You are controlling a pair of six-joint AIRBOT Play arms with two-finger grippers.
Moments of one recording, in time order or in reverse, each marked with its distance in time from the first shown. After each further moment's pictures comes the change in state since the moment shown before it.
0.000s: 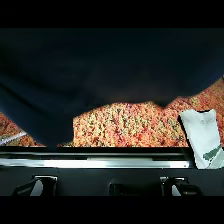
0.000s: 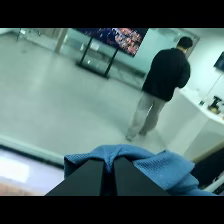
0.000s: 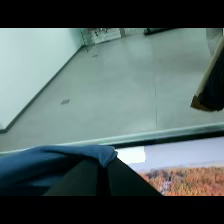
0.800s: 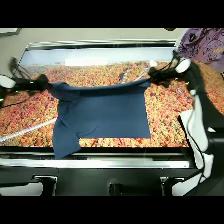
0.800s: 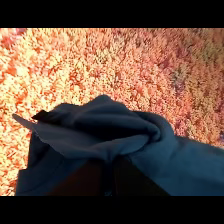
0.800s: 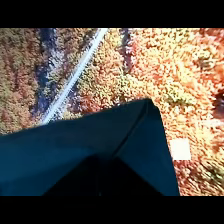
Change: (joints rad) left arm -0.234 -0.923 -0.241 0.004 0.124 0.108; right arm 0.098 -1.081 -0.003 0.185 -0.032 0.060
